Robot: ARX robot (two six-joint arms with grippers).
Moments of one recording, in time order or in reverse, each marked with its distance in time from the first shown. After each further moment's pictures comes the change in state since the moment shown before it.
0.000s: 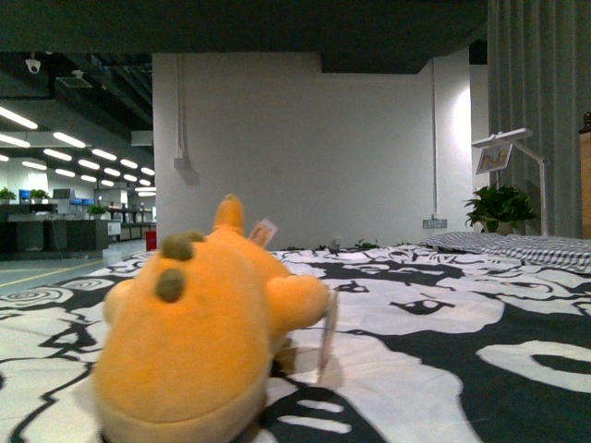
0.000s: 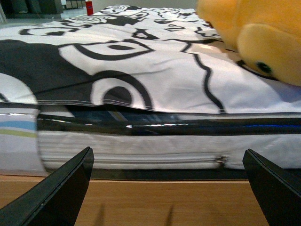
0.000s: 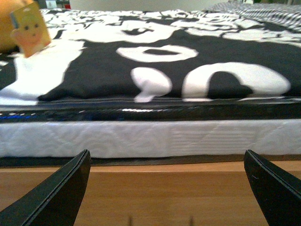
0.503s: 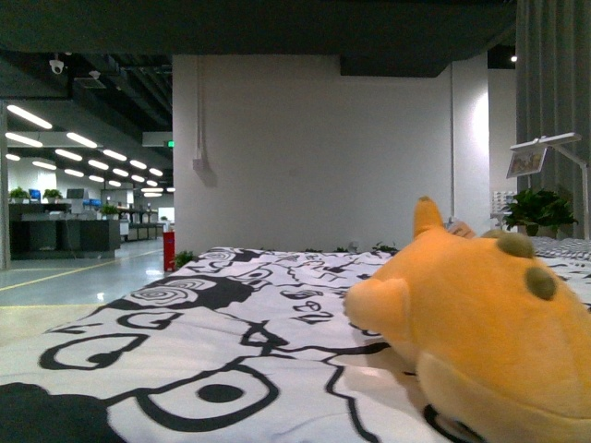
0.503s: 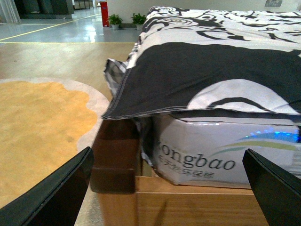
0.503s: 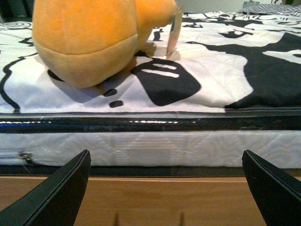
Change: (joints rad) left arm 0.000 0.000 0.000 -0.001 -0.007 0.000; right arm 0.000 -0.001 0.000 0.000 -0.010 0.000
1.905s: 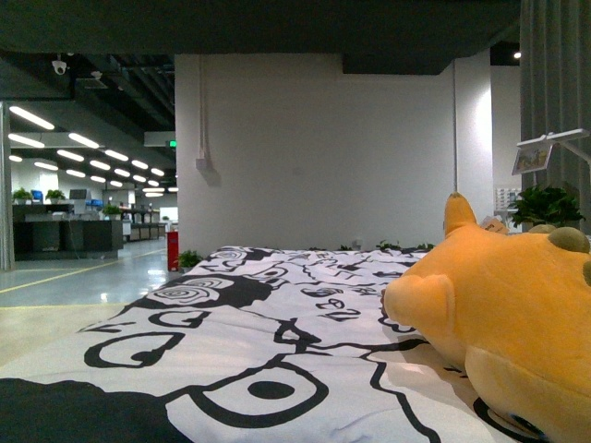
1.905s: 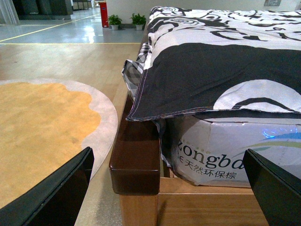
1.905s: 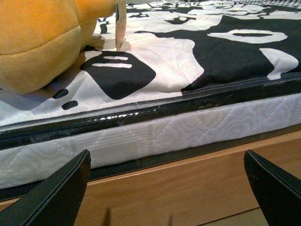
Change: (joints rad) left arm 0.000 0.000 0.000 0.000 0.003 0.000; right arm 0.086 0.069 0.003 0.025 0.338 0.058
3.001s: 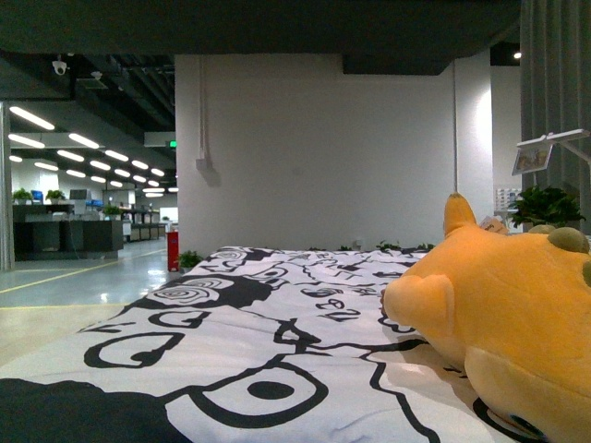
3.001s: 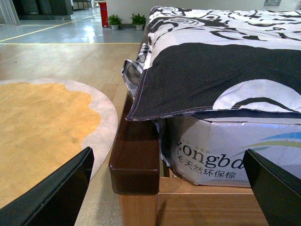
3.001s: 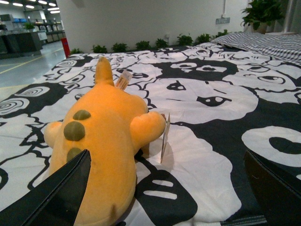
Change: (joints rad) left arm 0.000 0.000 0.000 0.000 0.000 0.000; right arm -0.074 0.544 0.534 0.132 -0.228 0.025
